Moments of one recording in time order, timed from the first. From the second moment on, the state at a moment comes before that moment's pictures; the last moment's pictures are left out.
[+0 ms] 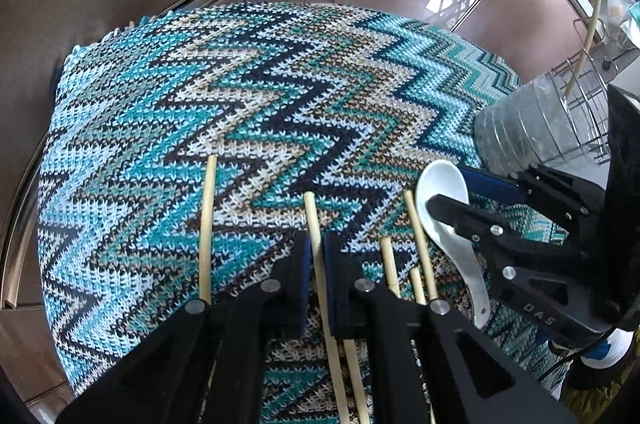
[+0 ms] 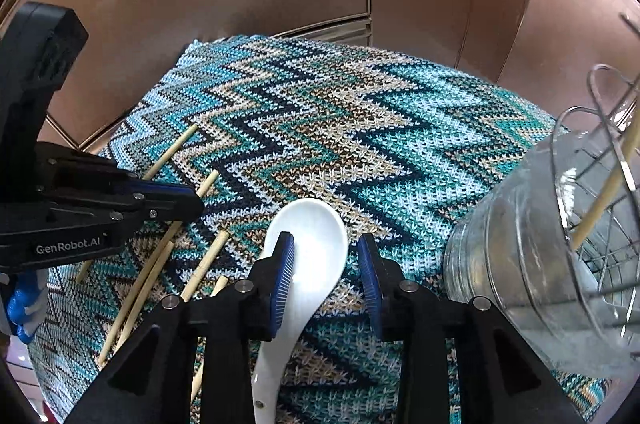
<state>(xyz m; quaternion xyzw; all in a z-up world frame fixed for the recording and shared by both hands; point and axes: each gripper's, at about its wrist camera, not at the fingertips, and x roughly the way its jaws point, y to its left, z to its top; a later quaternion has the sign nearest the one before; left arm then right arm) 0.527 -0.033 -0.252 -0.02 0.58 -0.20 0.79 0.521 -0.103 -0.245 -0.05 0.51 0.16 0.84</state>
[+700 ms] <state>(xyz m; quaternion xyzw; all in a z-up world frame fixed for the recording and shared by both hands) 0.488 -0.013 -0.208 -0.07 0.51 -0.20 0.83 0.462 -0.115 -0.199 -0.08 0.45 0.17 0.87</state>
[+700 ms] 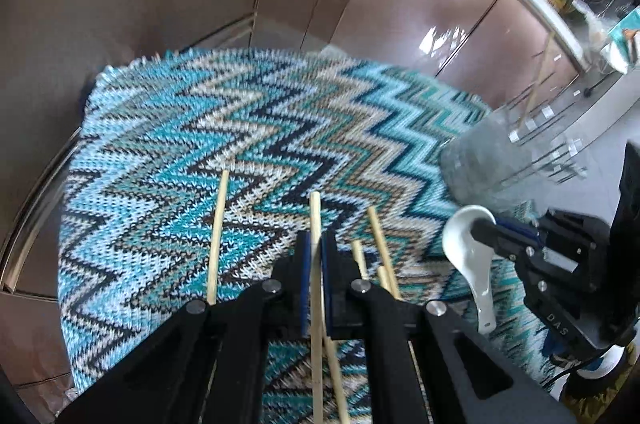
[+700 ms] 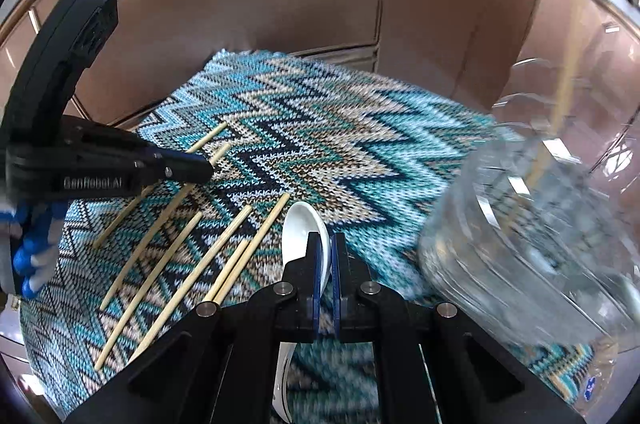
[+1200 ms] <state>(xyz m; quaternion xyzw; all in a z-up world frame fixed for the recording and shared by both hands) 0.408 -0.010 -0.084 -0.09 0.36 -0.21 0.90 0.354 -0.160 -0.095 -0.04 0.29 0.12 0.95</state>
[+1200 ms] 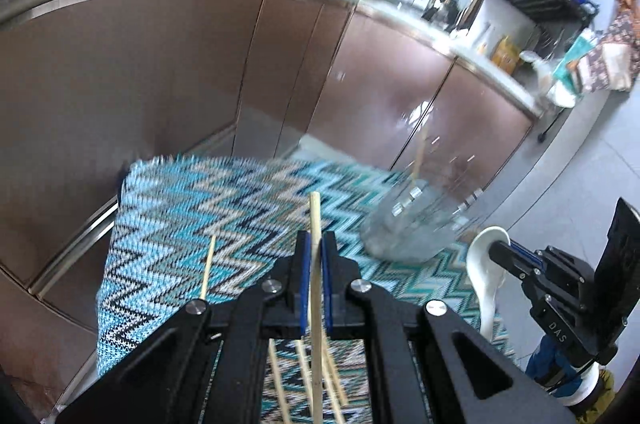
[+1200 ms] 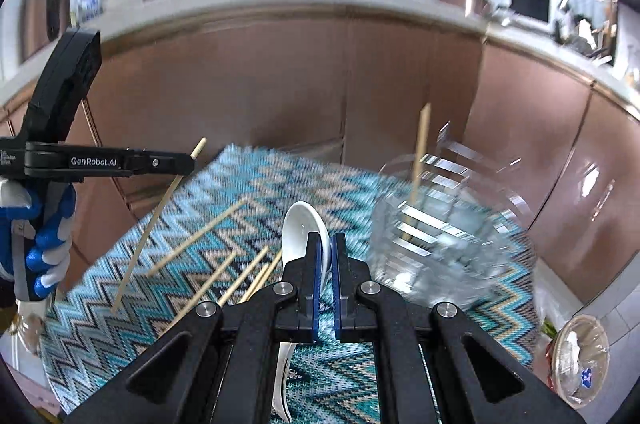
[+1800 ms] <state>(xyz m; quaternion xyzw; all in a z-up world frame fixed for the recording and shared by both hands) 0.449 -0.127 0.002 -0.16 0.16 -0.26 0.94 0.387 -0.245 -0.035 0.01 0.08 0.00 1.00</state>
